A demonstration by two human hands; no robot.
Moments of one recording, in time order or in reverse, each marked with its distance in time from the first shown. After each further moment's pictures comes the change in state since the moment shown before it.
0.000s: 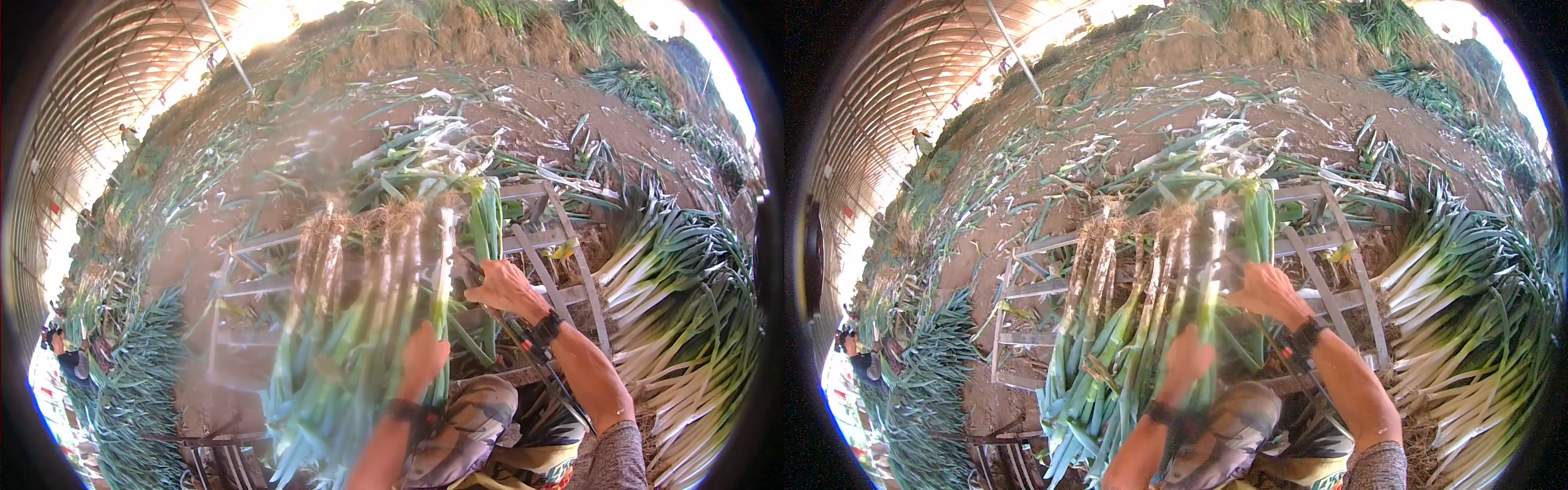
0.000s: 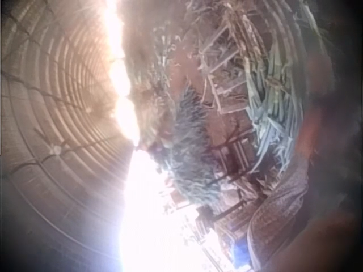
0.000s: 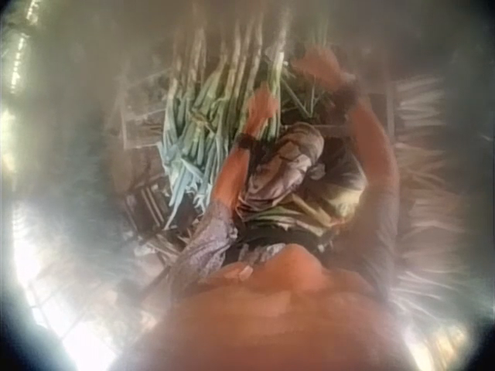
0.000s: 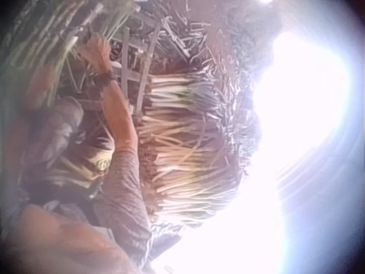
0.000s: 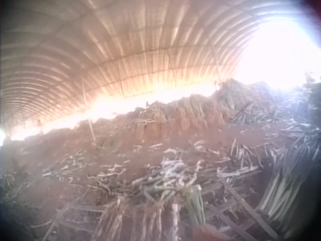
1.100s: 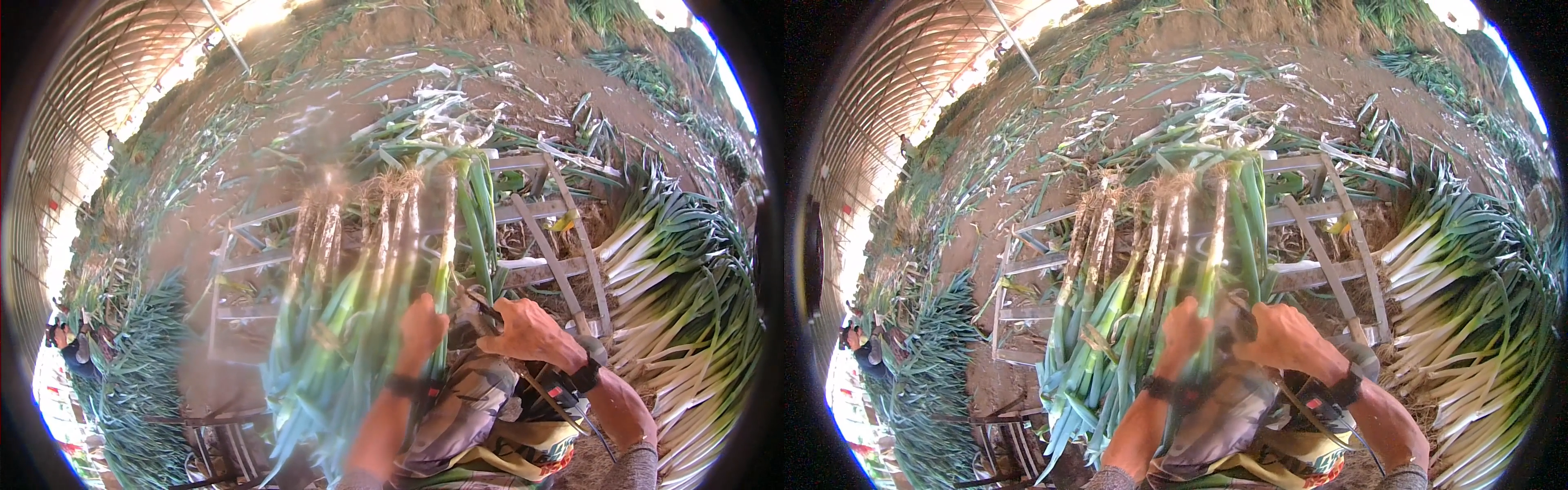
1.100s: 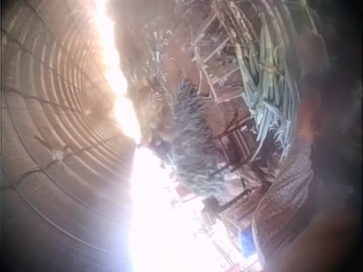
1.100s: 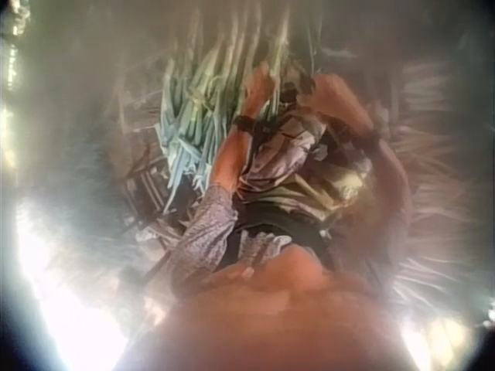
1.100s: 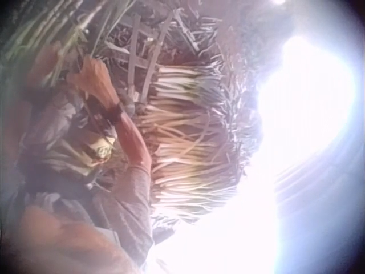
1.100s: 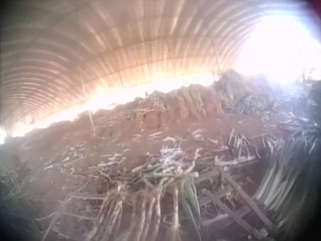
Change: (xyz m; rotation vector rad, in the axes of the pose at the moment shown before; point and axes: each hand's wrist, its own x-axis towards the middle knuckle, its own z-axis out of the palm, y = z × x) left_hand -0.011 -0.004 -0.007 0.027 0.031 0.034; right_hand -0.129 -0.028 -0.002 0.041 -0.171 -0.064
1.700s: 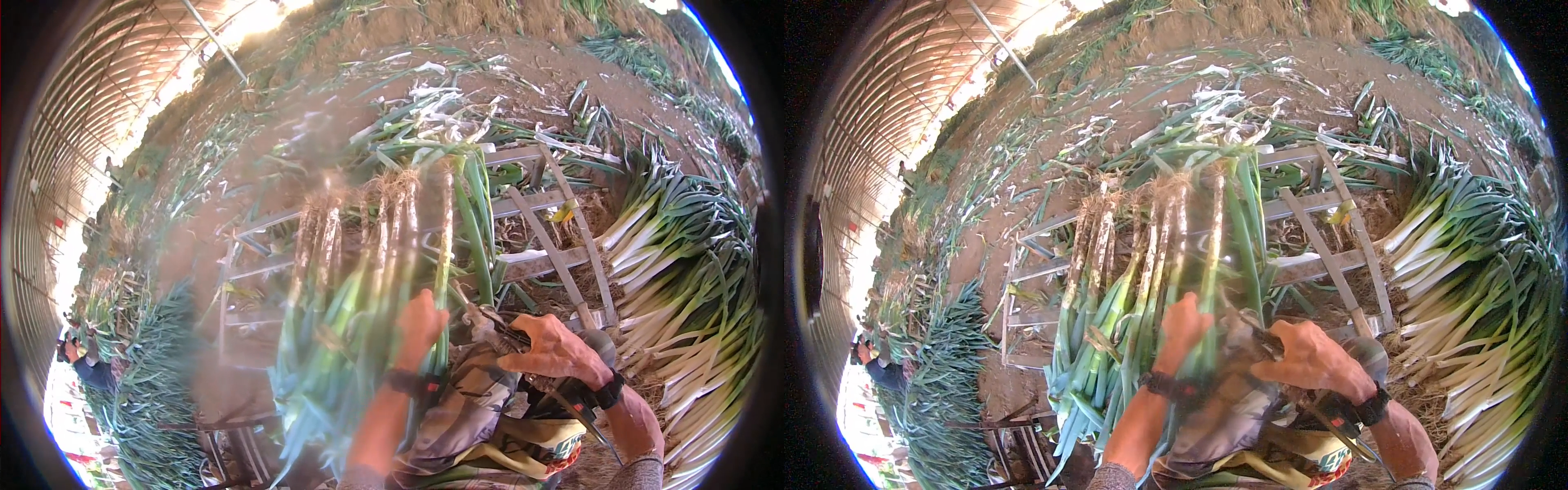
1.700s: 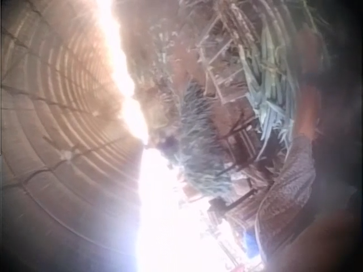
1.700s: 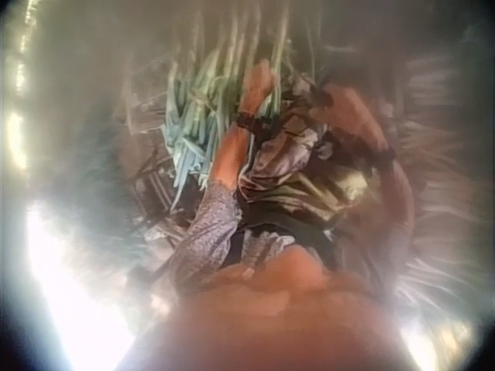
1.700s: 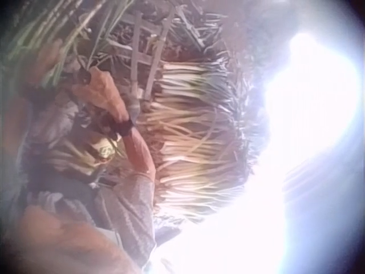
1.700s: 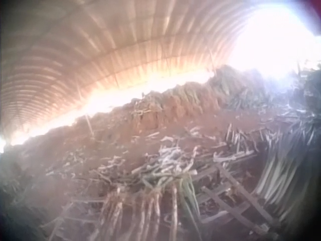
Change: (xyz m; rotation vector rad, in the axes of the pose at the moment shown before) left_hand 0.005 0.004 -0.008 0.061 -0.061 -0.014; right_hand -0.050 0.028 -0.005 0.269 -0.065 -0.033
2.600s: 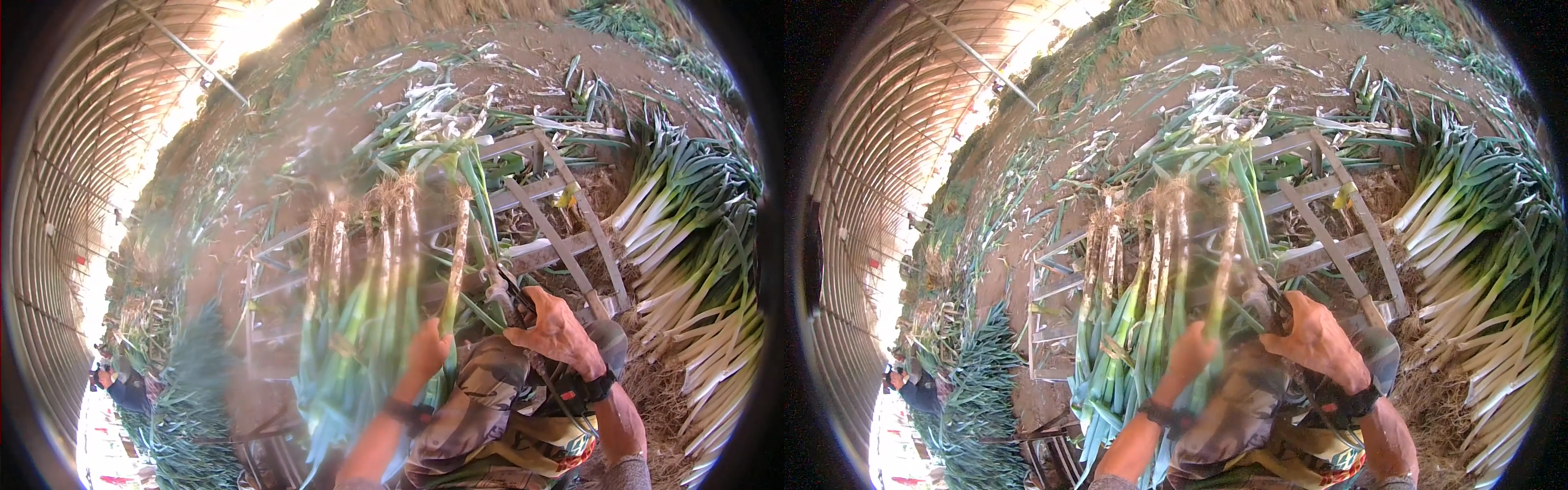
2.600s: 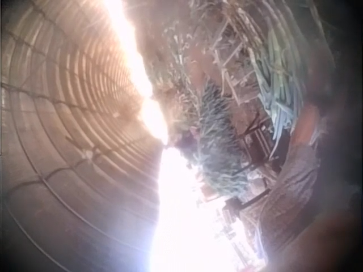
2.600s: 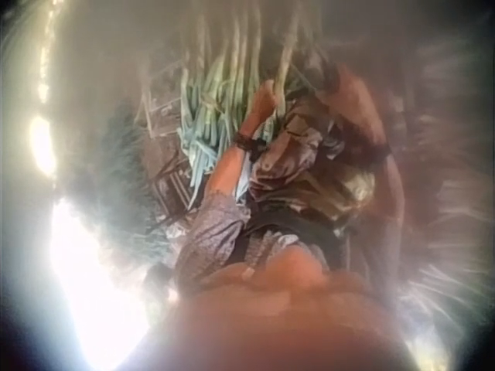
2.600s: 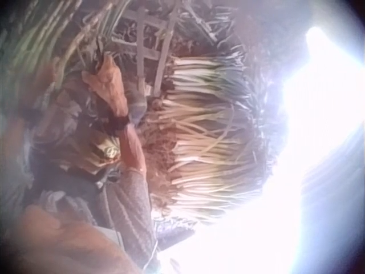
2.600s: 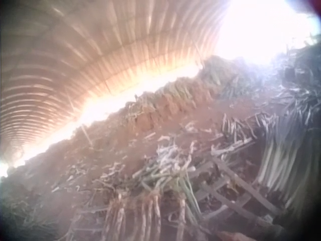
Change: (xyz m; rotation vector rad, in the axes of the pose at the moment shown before) left_hand -0.044 -0.031 0.022 0.028 -0.071 0.159; right_hand 0.001 0.019 0.001 0.150 0.295 0.065
